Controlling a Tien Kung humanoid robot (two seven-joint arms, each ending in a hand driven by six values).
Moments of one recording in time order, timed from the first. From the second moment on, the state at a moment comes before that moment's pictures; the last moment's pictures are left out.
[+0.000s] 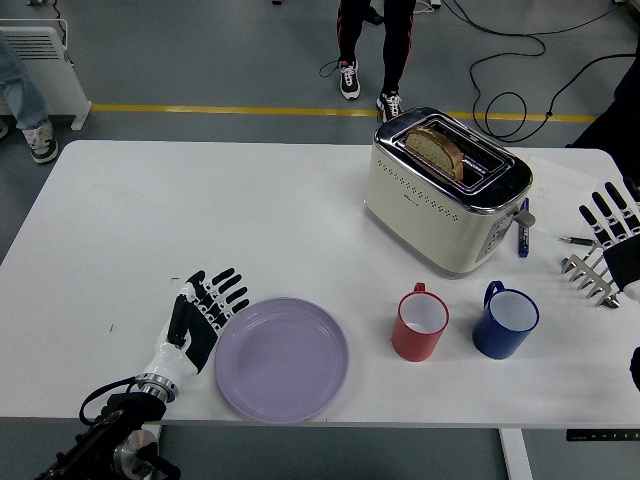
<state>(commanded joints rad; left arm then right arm) -0.11 0.00 -1.17 -1.00 0.72 -0.11 -0.30 0.16 -0.18 1.61 1.25 -0.37 -0.01 -0.02</state>
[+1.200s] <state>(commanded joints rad) -0.01 0.00 -1.66 -1.18 0.83 -0.03 -0.31 0.84 -0.29 0.89 1.24 -1.61 -0.07 -0.27</state>
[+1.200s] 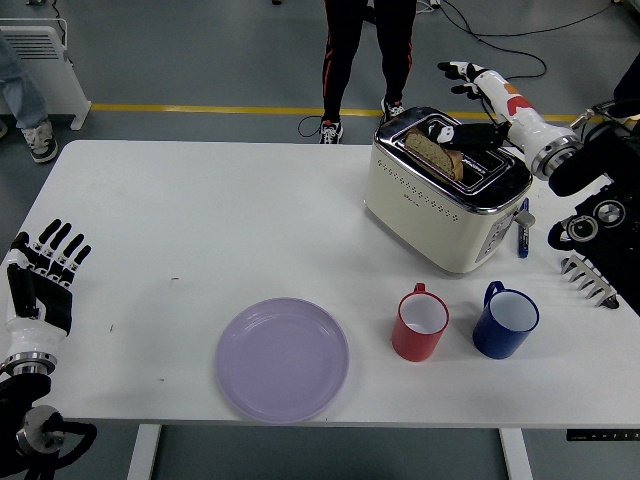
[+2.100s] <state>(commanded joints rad) 0.00 0.00 -1.60 -1.14 0.81 -0.04 -0.32 1.04 0.00 0.83 0.72 -2.08 -0.04 -0.30</state>
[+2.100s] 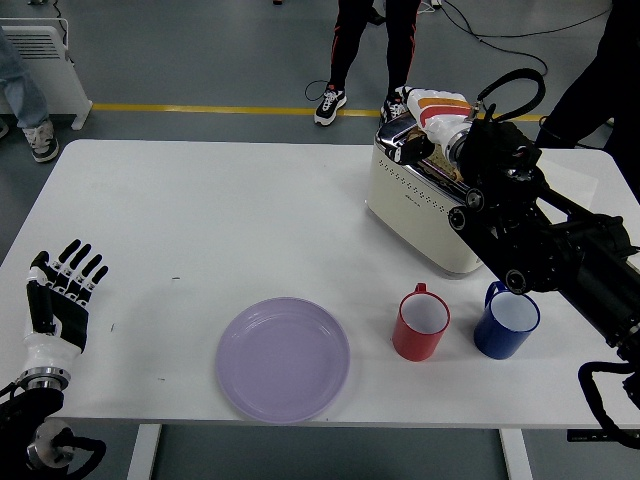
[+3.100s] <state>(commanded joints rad) 0.00 0.00 -1.60 -1.14 0.81 -0.03 -0.32 1.08 0.00 0.73 0.54 -1.98 -0.09 -0.27</state>
